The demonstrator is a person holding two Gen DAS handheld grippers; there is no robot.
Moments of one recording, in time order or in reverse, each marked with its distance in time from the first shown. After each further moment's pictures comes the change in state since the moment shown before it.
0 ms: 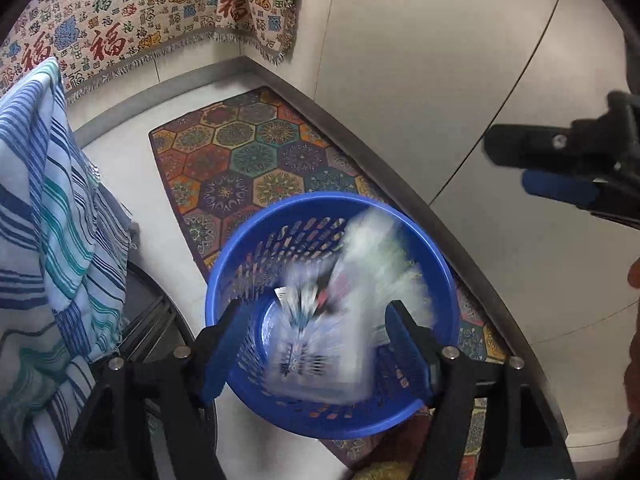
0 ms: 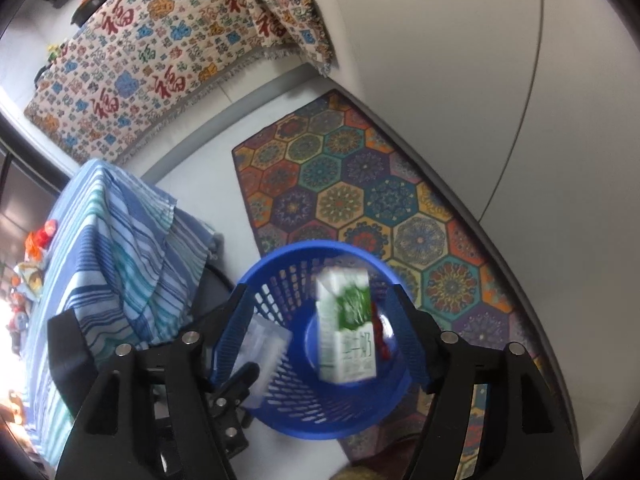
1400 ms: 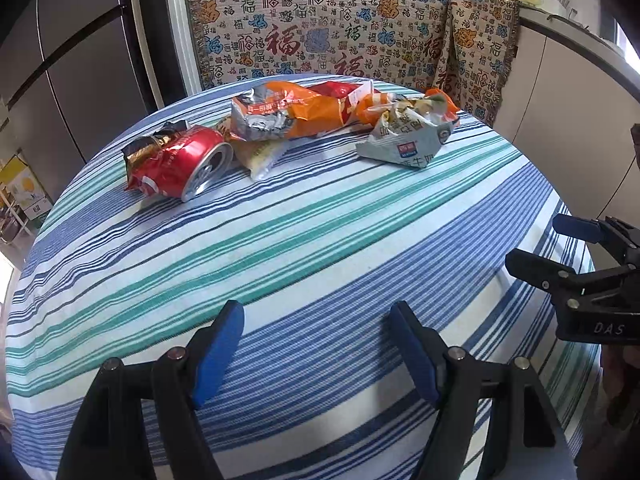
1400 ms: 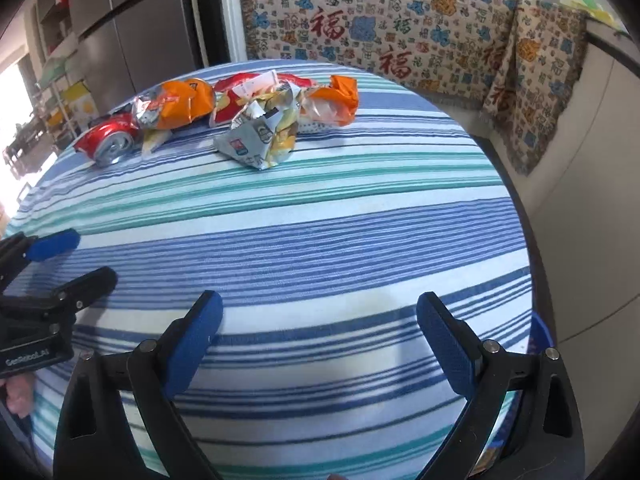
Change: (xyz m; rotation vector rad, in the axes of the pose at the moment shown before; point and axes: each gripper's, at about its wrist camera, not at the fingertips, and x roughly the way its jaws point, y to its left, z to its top) left arm -0.270 0.312 -0.152 -0.279 -0.185 0.353; right arm 0.016 0.370 -0.130 -0.646 -0.047 0.056
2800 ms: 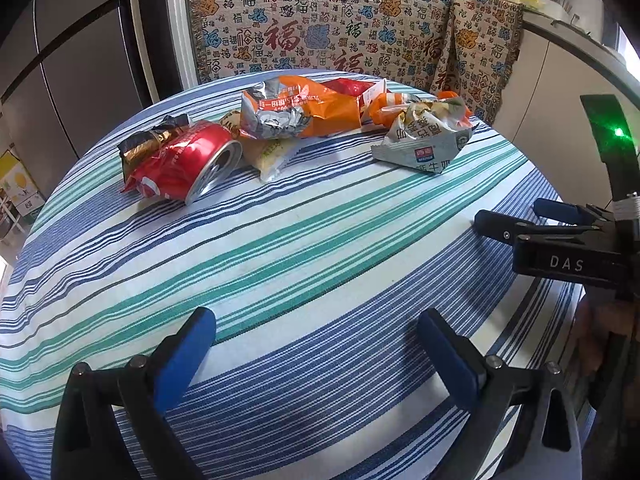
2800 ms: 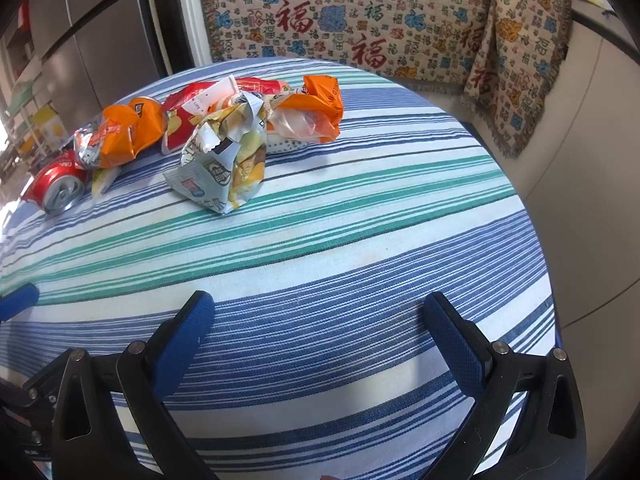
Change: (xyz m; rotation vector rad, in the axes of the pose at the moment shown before) left arm 0.008 0.020 0.005 -0.020 0.010 -0.057; right arm 0.033 -0.015 0.032 0.086 0.019 -0.047
